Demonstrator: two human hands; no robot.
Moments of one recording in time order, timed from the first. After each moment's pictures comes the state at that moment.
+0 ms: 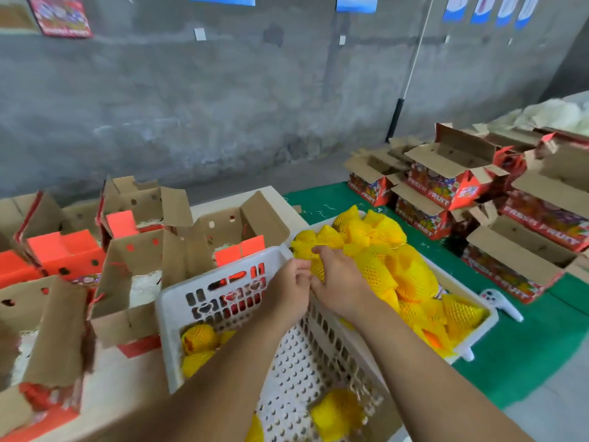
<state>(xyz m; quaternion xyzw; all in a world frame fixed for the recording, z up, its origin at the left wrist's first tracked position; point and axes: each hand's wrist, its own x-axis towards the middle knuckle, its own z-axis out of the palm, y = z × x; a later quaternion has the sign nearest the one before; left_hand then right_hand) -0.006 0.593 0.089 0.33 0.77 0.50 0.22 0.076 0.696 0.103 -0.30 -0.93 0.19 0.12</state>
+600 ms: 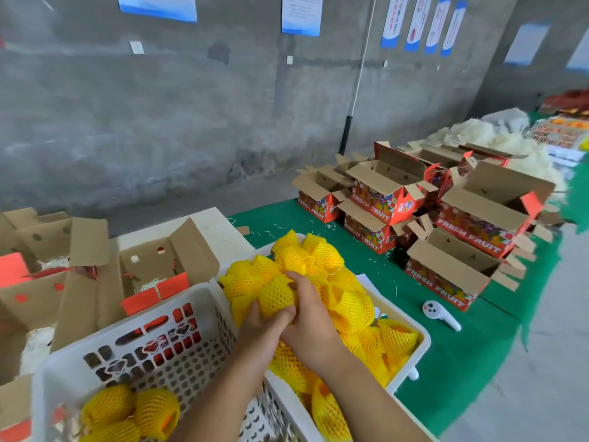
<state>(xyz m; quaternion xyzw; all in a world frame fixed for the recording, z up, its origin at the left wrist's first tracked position) 0.038 0.684 0.057 0.16 0.67 0.62 0.37 0.132 0.760 0.088 -0.27 -0.84 0.41 0.25</state>
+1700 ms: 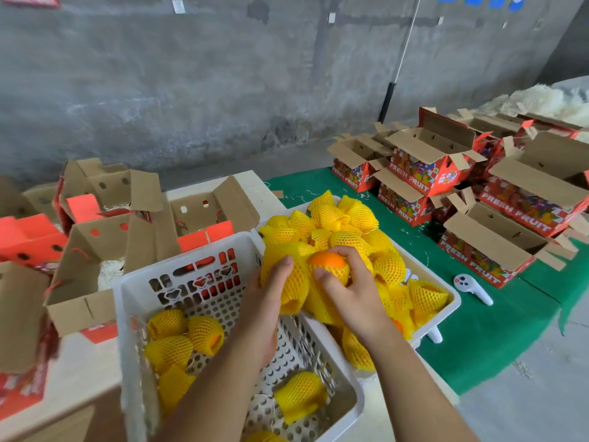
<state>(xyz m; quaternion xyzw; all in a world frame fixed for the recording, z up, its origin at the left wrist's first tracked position) 0.070 0.594 0.104 0.10 0.64 0.68 0.33 0.176 0.717 0.093 -0.26 -0.74 0.52 0.33</state>
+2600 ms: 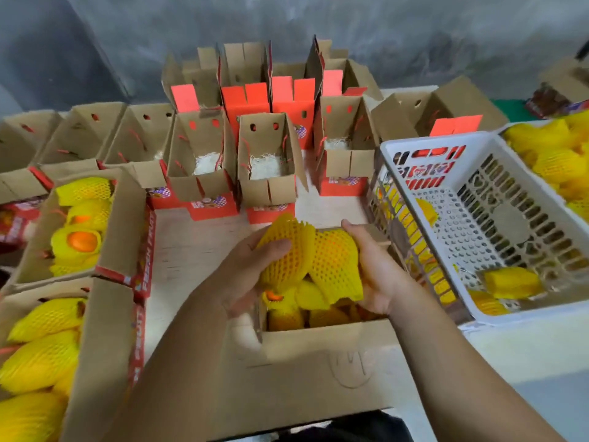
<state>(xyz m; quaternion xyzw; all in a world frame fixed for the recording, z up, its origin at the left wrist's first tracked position) -0.024 0.036 0.050 0.05 0.58 0.73 0.36 0.046 0.241 0.037 -0.28 -0.44 0.84 -0.16</state>
